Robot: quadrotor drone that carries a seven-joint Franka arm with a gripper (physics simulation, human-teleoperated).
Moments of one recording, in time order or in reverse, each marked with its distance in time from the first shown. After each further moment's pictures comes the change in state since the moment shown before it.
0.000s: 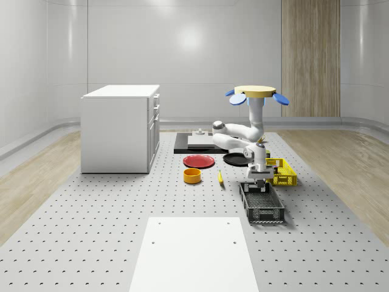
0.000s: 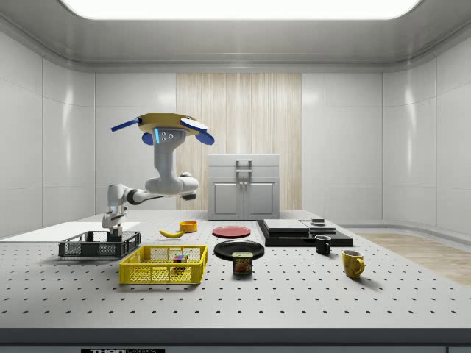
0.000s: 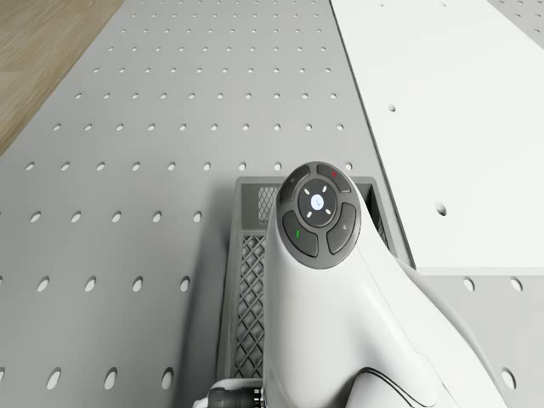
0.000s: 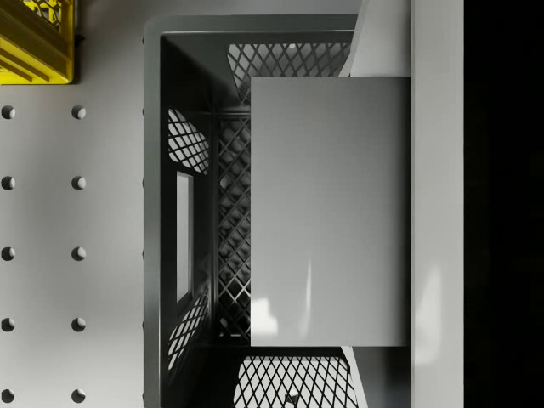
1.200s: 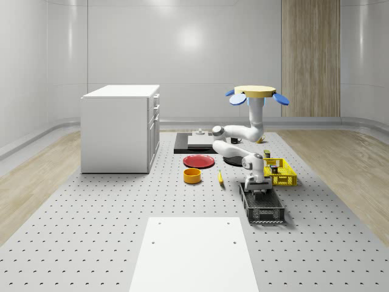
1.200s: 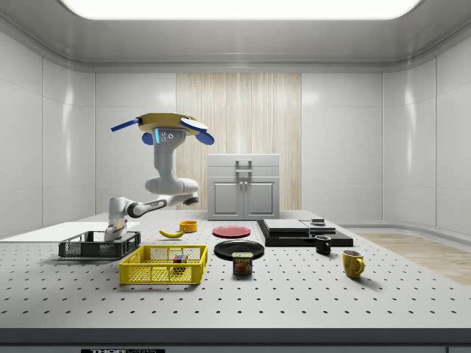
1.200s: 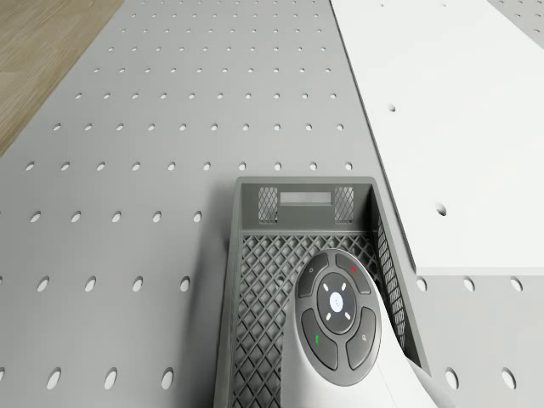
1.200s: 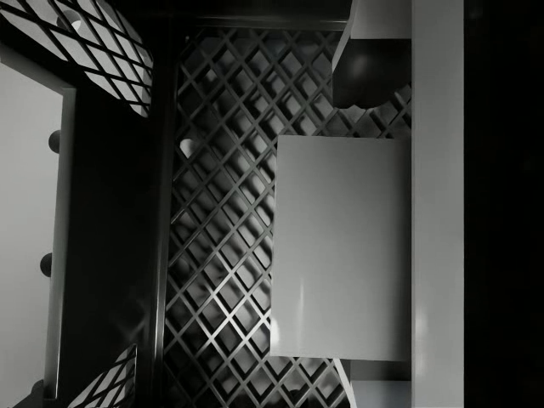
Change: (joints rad) arm -0.006 0.065 -0.245 0.092 -0.236 0.064 -0.081
